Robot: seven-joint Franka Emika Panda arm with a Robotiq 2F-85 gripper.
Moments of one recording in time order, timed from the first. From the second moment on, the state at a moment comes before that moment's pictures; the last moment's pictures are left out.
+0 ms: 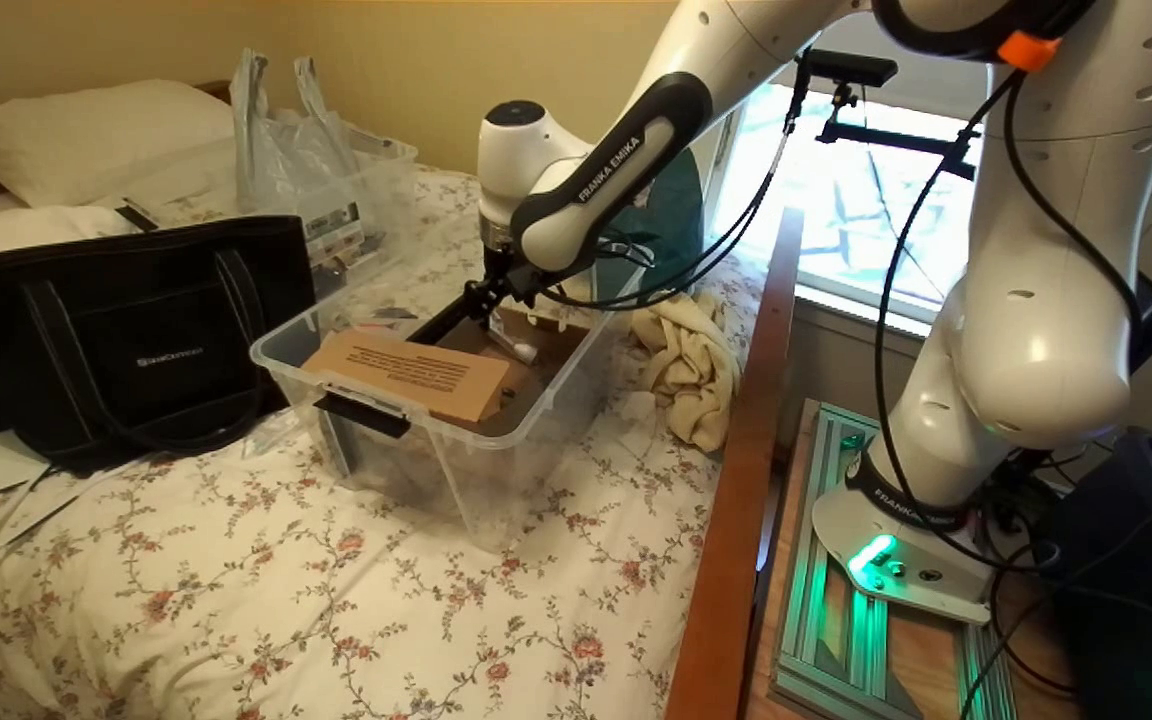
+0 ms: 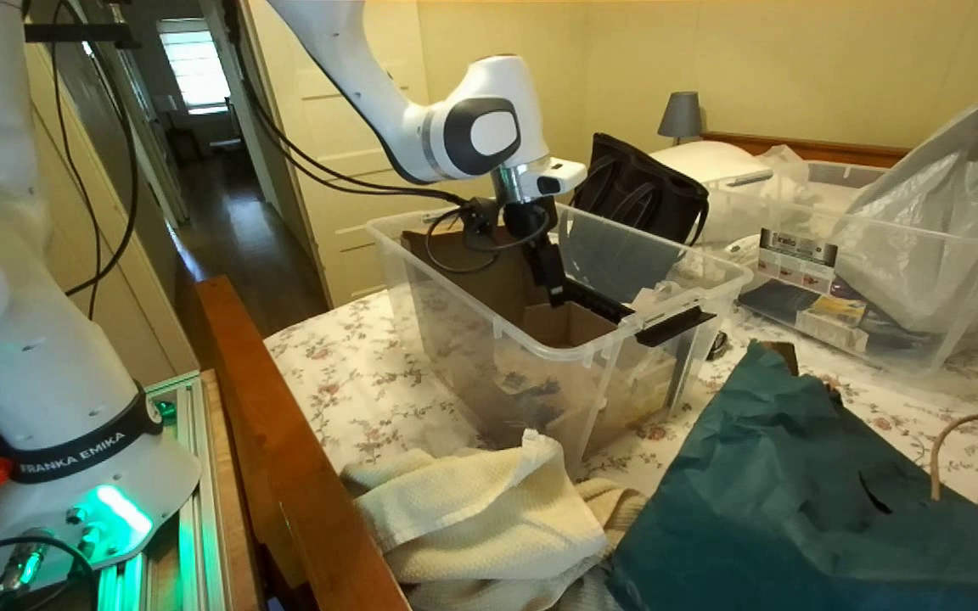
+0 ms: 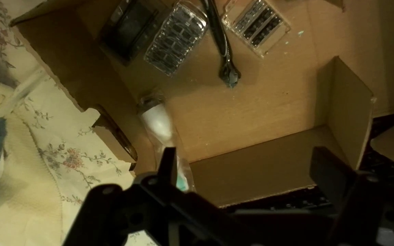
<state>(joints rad) 0.04 0.35 -0.11 -2.13 -0.28 2.62 0.56</state>
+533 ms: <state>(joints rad) 0.10 0.42 -0.19 -2.07 -0.29 2.58 0.61</state>
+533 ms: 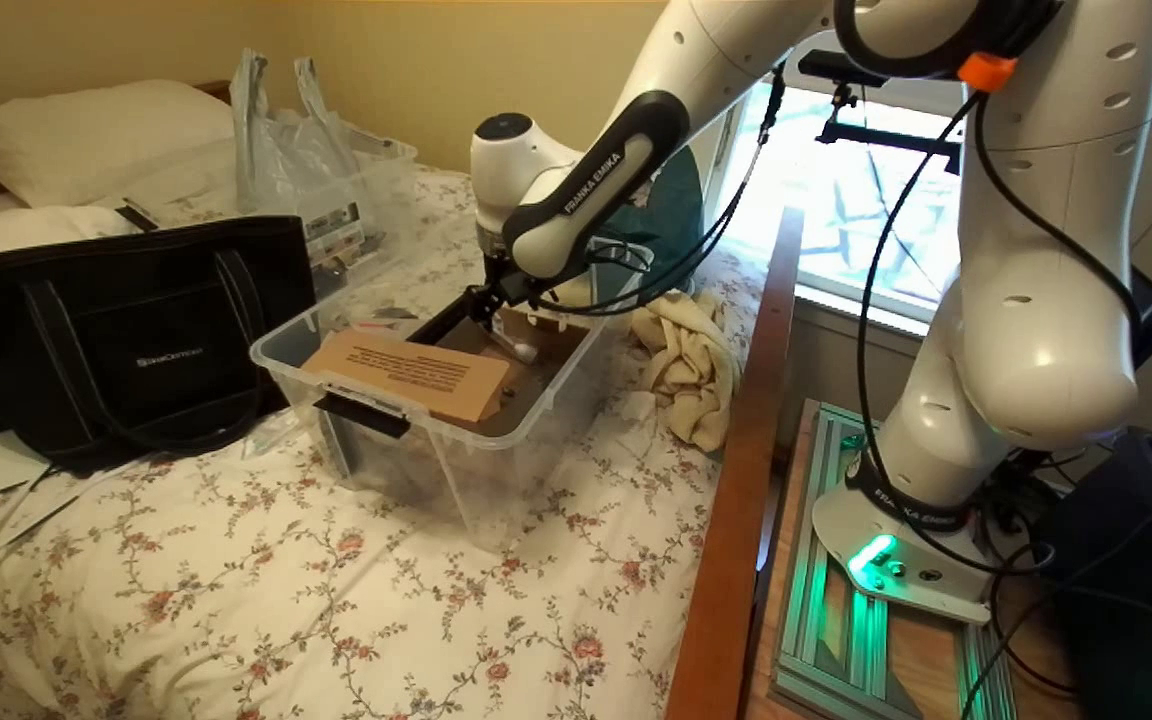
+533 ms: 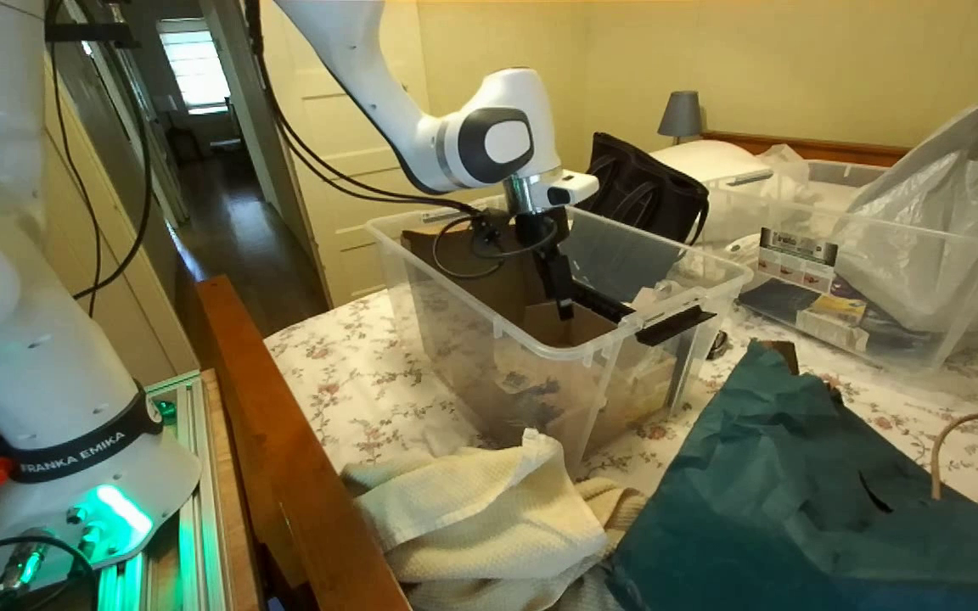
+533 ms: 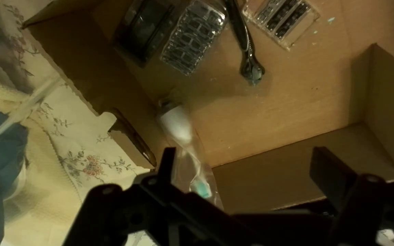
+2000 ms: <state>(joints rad) 0.27 0.85 -0.39 -1.69 -0.42 2.47 0.84</state>
